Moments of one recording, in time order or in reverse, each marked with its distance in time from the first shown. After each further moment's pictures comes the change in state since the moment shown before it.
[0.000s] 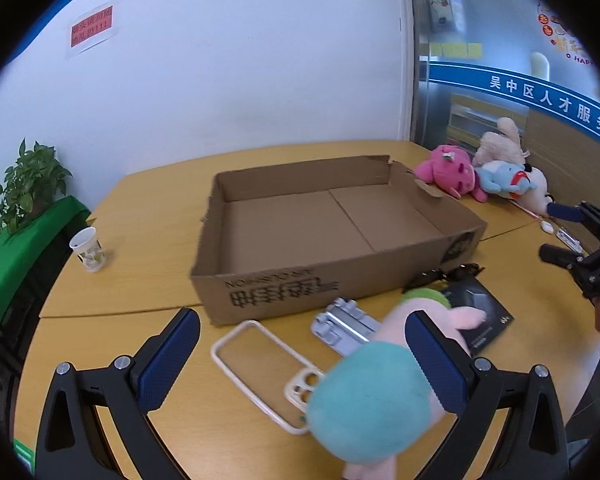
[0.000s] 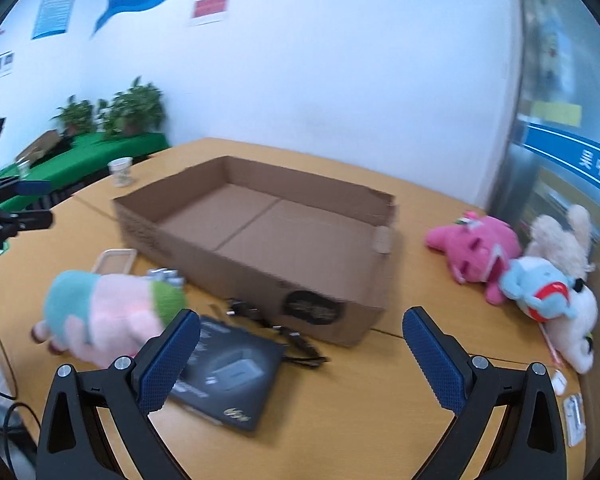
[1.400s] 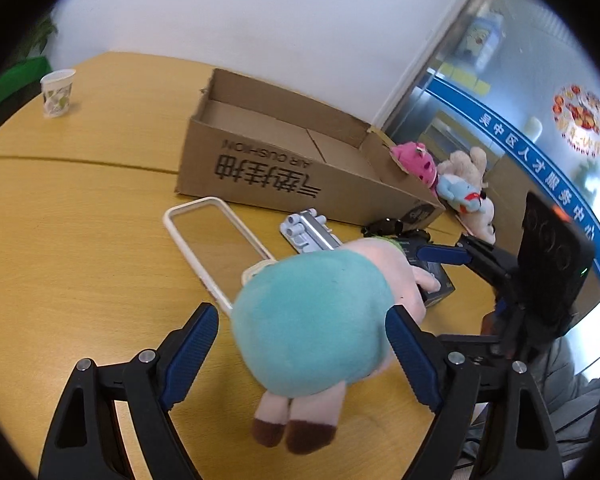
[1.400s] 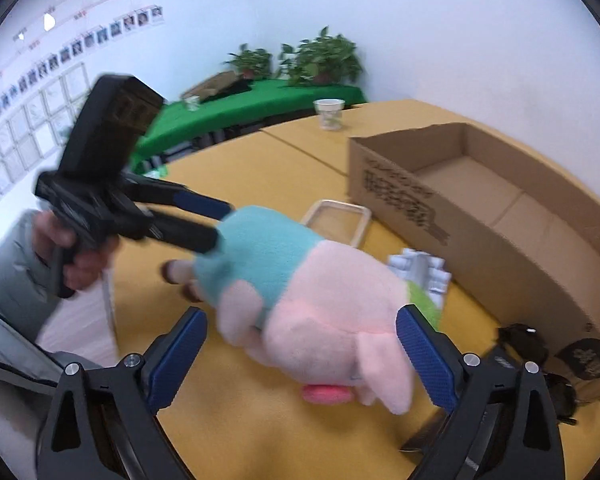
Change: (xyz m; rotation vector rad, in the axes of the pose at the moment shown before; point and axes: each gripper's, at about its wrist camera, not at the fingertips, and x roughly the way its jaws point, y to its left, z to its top) left arm 0.004 0.075 -0.092 -0.357 0.152 -0.334; right arm 0.060 0.160 -0.016 -0.247 0.124 0.591
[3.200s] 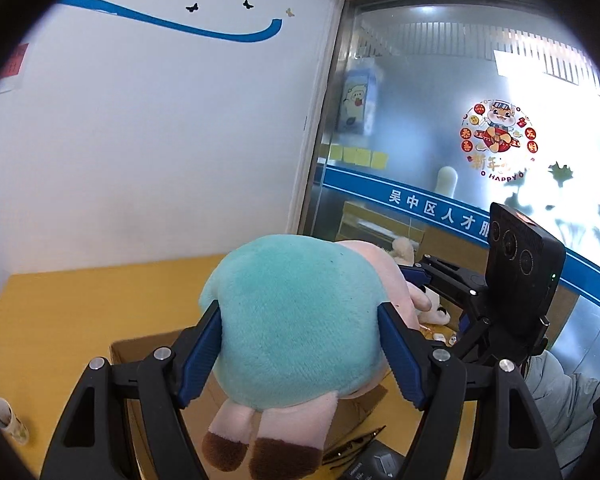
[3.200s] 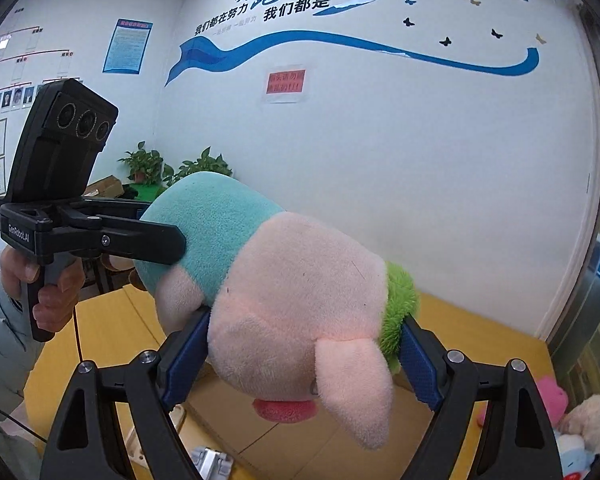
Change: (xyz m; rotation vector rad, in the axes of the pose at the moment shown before) left arm -0.026 -0.149 0.277 0.454 -0.329 -0.206; right arm -0.142 -0.122 0.191 0.018 -0.370 -0.417
